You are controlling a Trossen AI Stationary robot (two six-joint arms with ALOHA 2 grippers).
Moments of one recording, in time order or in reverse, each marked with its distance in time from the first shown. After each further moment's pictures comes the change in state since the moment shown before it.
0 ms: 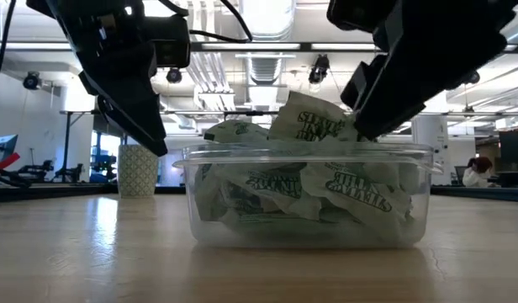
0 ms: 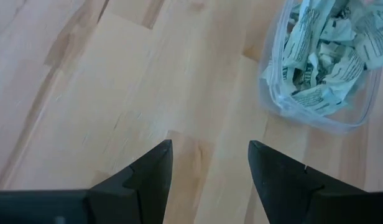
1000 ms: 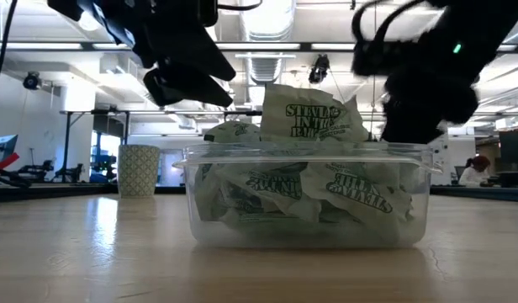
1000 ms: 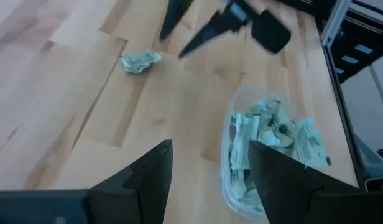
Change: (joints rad) left arm 0.028 0.000 -0.001 0.335 -0.061 0.156; right arm -0.060 -0.076 -0.064 -0.423 0.384 0.273
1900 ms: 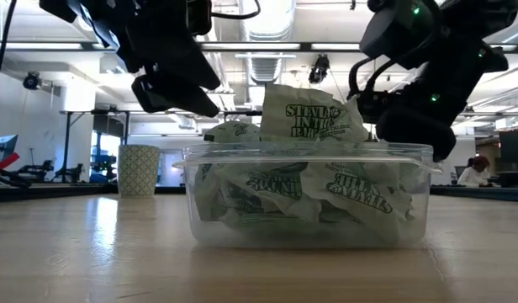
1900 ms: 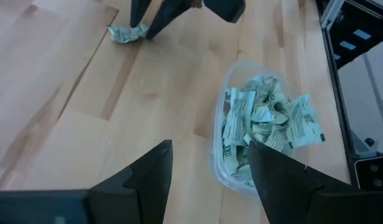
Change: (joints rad) left arm -0.018 0.000 -0.013 -0.039 0.036 -0.060; right arm -0.176 -0.020 -0.225 0.325 -0.246 -0.154
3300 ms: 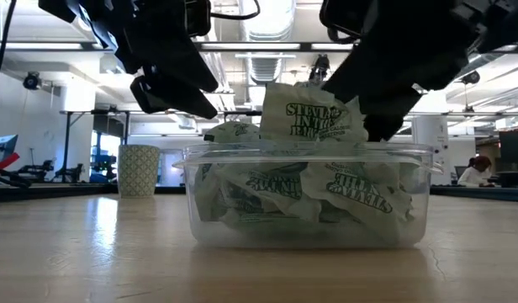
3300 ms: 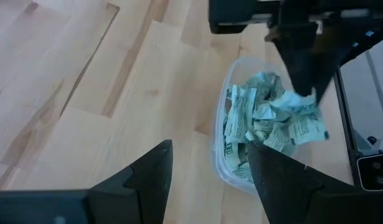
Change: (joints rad) left arm 0.000 0.000 0.000 -0.012 -0.002 0.000; right arm 0.204 0.127 0.155 0.542 -0.269 -0.052
